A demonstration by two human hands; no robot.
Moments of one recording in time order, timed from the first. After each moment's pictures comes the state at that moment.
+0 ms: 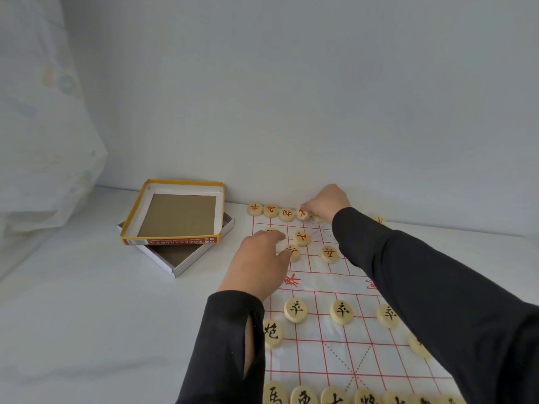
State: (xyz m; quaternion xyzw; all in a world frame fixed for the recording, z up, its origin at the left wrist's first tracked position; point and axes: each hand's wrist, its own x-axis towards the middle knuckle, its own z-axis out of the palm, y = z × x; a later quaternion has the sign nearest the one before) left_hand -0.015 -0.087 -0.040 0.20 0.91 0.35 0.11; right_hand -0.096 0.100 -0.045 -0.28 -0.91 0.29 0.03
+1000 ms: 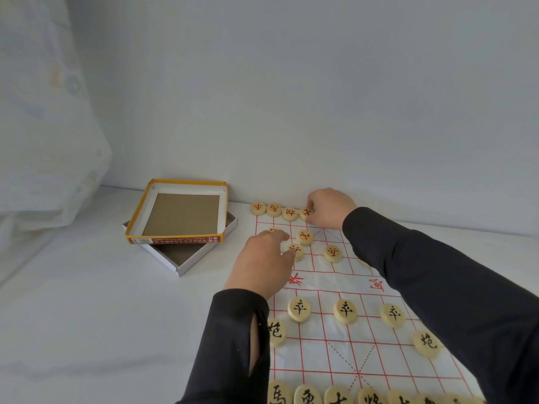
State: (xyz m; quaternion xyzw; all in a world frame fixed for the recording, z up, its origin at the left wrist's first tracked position) left_hand -0.014 -0.085 -0.041 0.20 0.91 0.35 0.12; right_hand -0.092 0.109 -0.050 -0.06 -1.00 -0.01 -0.03
